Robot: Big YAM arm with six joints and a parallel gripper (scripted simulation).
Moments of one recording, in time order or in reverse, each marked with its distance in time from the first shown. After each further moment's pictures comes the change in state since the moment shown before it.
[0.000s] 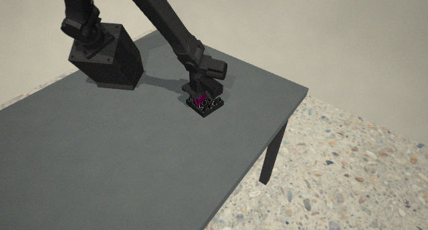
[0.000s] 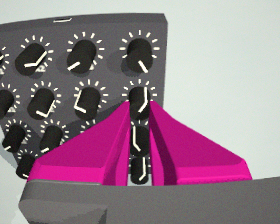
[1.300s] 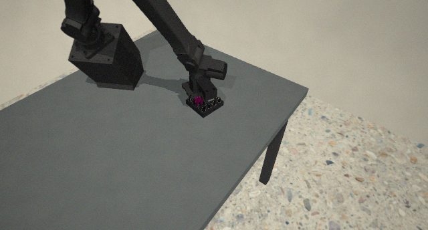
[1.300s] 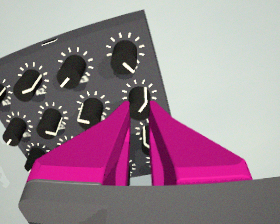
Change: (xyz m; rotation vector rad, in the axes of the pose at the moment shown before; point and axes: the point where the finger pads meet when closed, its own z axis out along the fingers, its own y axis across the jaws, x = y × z) arm 0.000 0.001 0.000 -0.002 0.001 0.272
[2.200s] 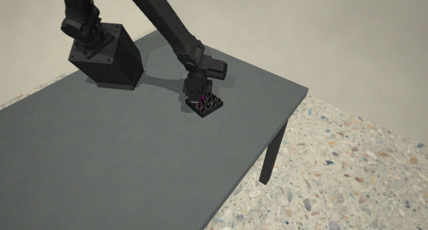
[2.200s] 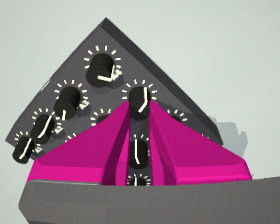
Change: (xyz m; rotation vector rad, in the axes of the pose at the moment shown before) arm 0.000 0.000 0.000 -0.001 0.000 0.535
